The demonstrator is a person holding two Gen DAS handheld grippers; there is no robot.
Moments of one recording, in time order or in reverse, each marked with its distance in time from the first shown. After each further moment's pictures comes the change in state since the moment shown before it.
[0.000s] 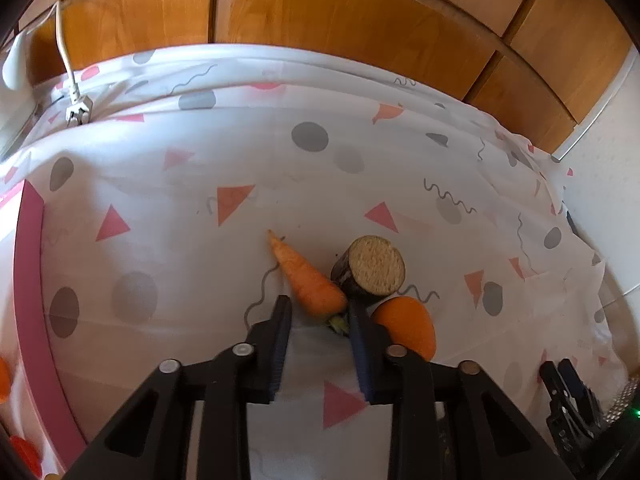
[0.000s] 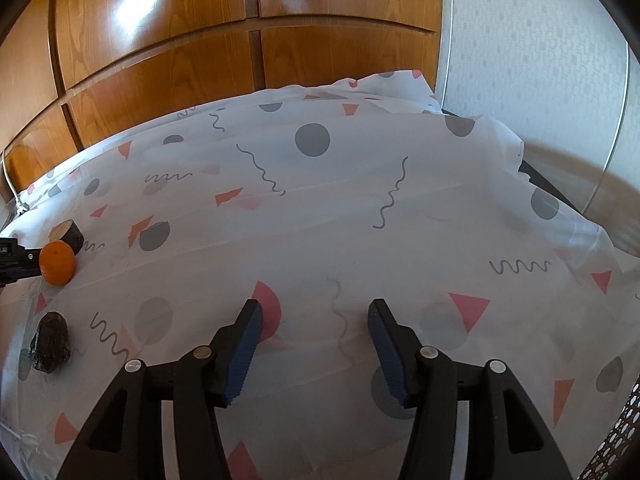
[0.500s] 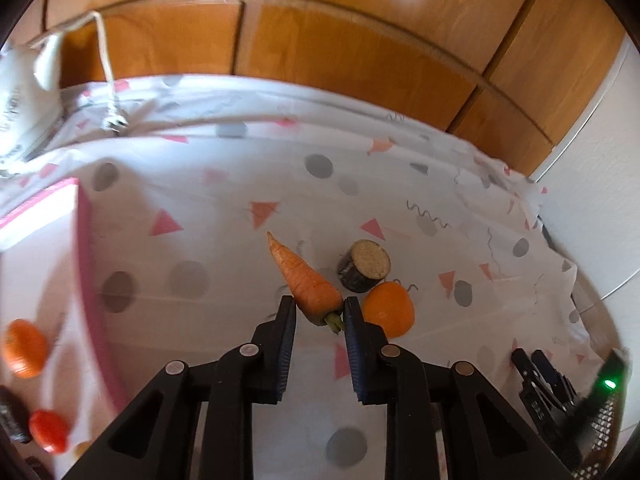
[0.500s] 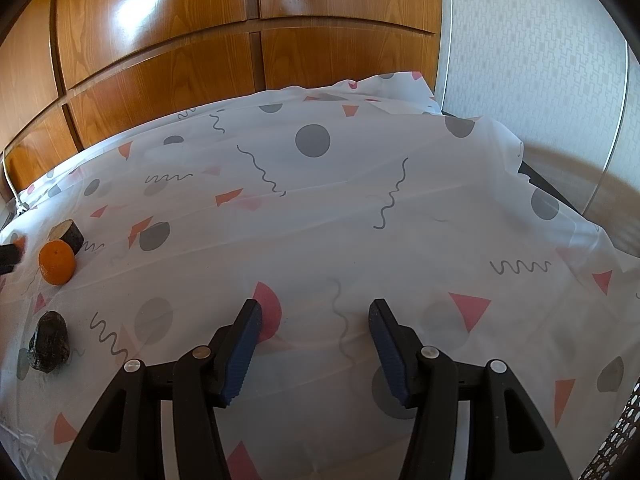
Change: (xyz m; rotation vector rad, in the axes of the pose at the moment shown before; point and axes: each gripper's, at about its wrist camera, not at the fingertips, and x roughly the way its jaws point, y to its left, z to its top) left arm -0.064 0.024 -0.016 -0.027 -0.094 -0.044; right arm 0.000 0.000 0.000 0.000 -0.003 -0.001
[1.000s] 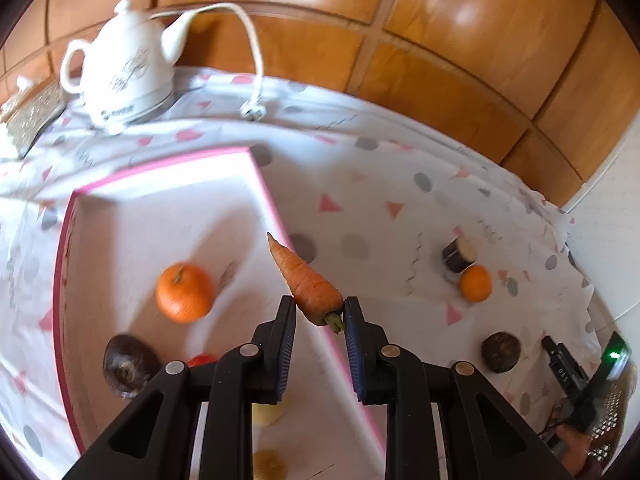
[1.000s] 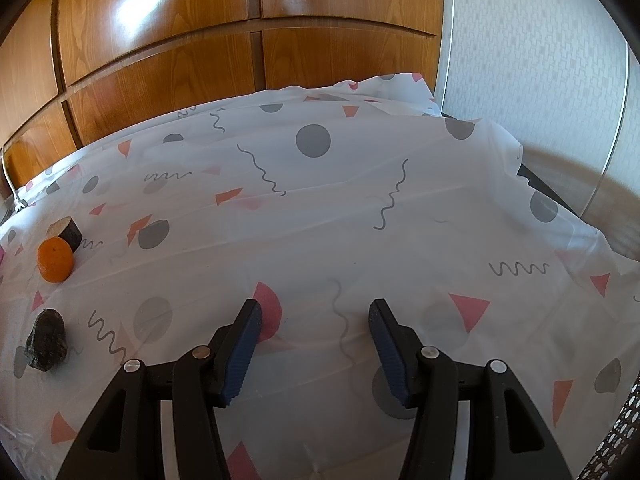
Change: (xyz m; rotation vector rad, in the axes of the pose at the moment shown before) left arm -0.068 0.099 -0.041 -0.123 -0.037 0.118; right arm 0.000 0.001 0.000 -0.011 0.000 -0.010
